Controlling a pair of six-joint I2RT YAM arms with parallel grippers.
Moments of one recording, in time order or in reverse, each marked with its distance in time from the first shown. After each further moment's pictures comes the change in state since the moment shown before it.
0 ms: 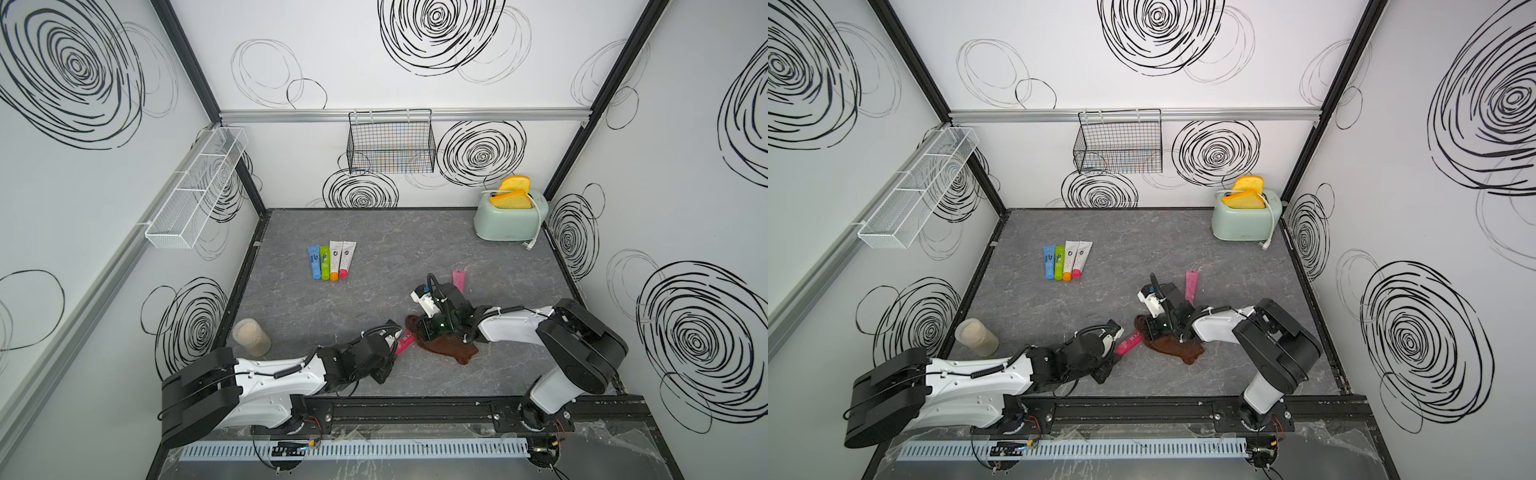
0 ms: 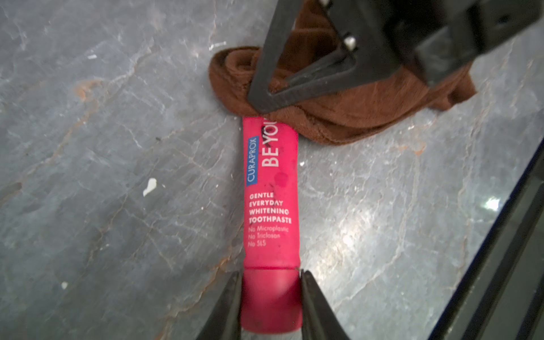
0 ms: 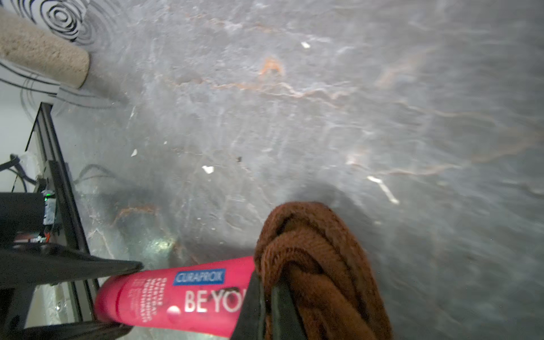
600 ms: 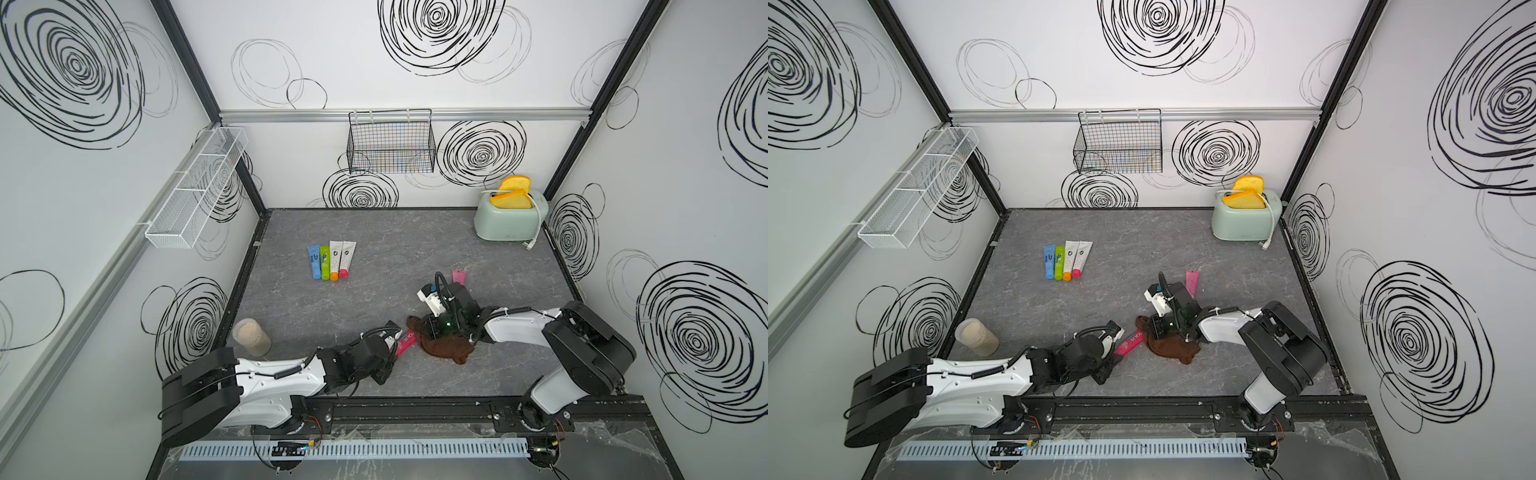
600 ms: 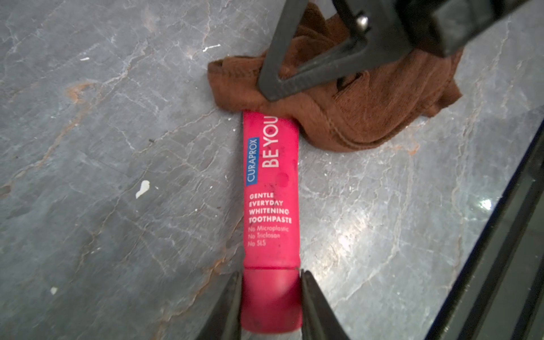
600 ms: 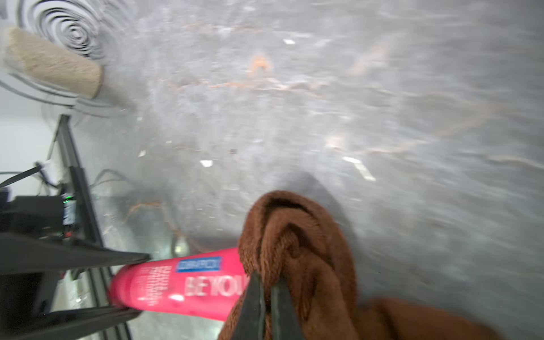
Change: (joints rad) left arm -0.005 0.000 -0.011 0.049 0.000 0.000; right arm -0.113 -0.037 -0.047 -0.024 -0.045 -0.016
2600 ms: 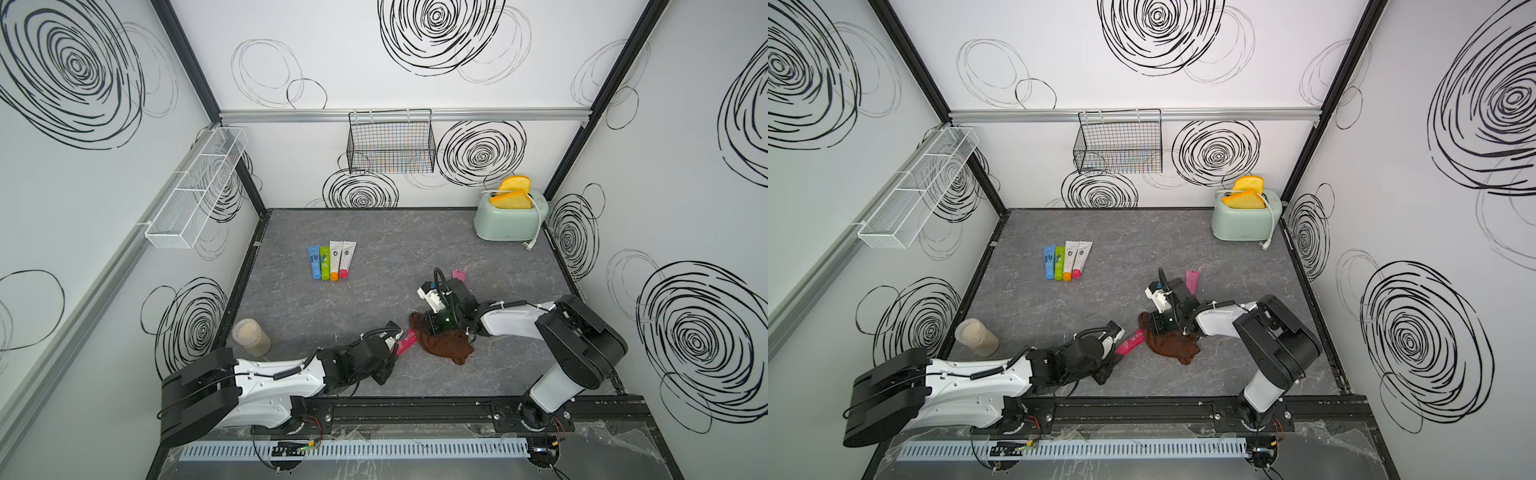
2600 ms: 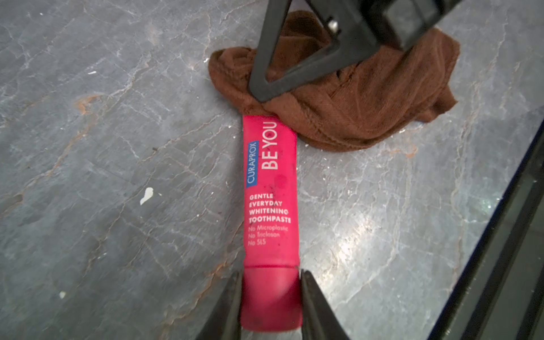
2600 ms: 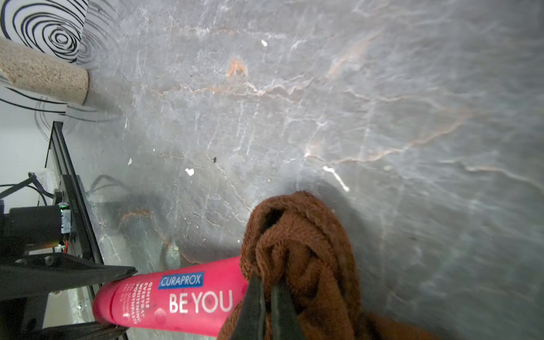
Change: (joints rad) left arm -0.018 -0.005 0.000 0.000 -0.021 0.015; right arm 0.005 0.055 0.059 -0.029 -0.025 0.005
